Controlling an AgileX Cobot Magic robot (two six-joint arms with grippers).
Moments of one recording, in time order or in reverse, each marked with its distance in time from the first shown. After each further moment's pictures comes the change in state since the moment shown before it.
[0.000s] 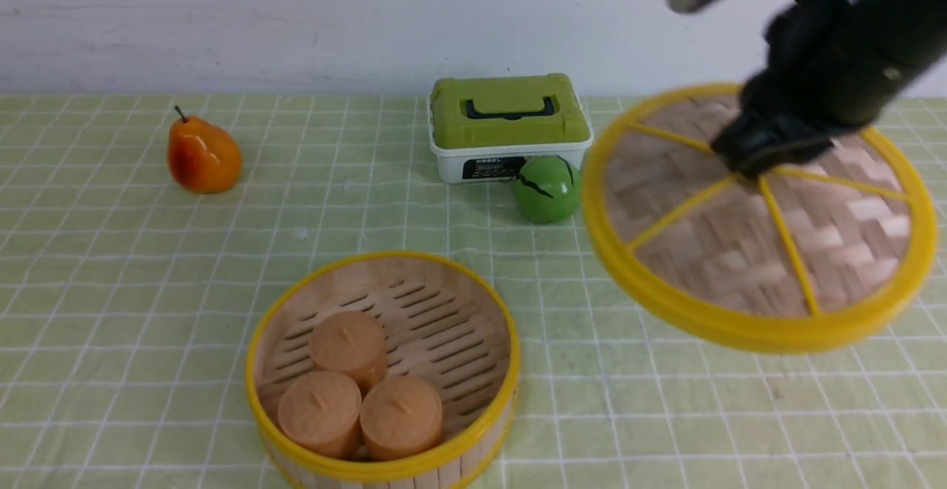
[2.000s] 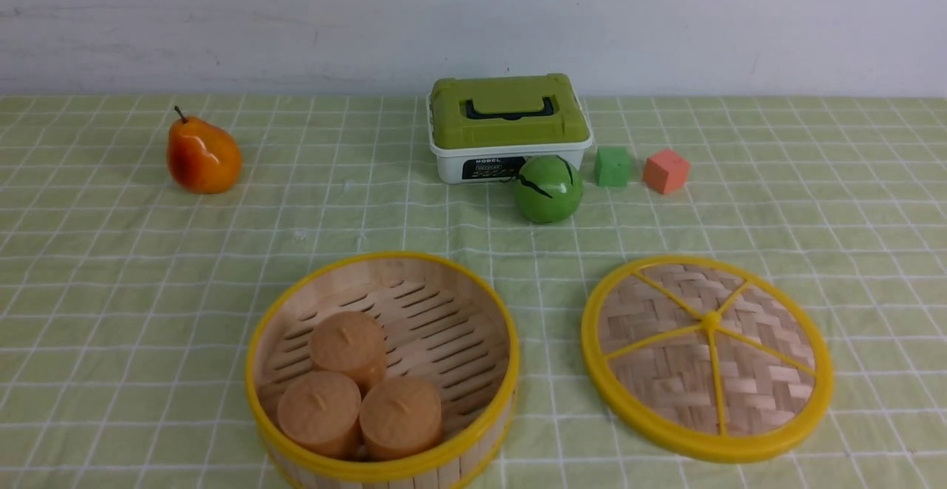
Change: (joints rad) right arm -0.143 -1.094 0.807 0.141 -0.389 0.019; left arm 0.000 0.000 0.000 0.000 0.000 0.000
